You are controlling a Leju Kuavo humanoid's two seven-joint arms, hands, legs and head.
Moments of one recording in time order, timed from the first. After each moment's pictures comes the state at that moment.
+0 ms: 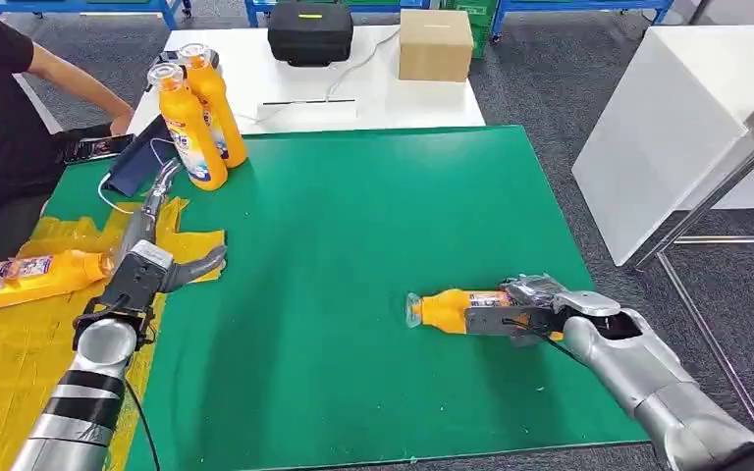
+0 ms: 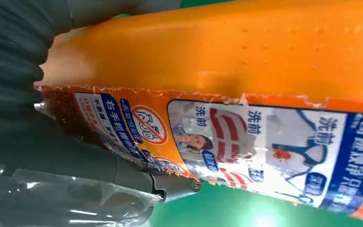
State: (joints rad) left arm -0.36 0.09 -0.11 -1.29 -0.50 0.12 -0.37; right arm -0.52 -0.43 0.71 -0.96 0.65 0.47 0.10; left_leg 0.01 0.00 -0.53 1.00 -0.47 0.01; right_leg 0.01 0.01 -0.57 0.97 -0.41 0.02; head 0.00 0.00
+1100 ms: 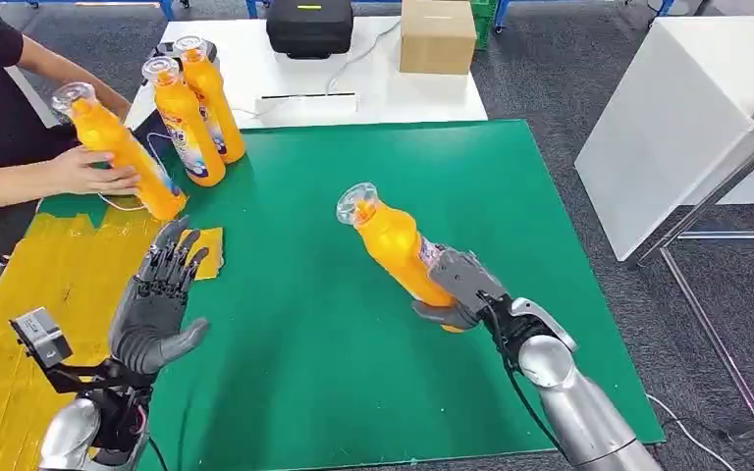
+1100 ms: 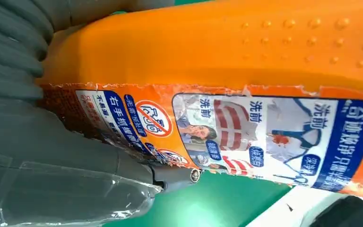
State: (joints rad) left arm -0.02 0.01 -0.06 -1.68 0.10 -0.32 -0.25; right arm -0.29 -0.18 0.43 -1.45 0.15 0.24 0.13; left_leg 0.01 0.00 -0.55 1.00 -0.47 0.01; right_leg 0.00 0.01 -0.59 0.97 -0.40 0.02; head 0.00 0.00
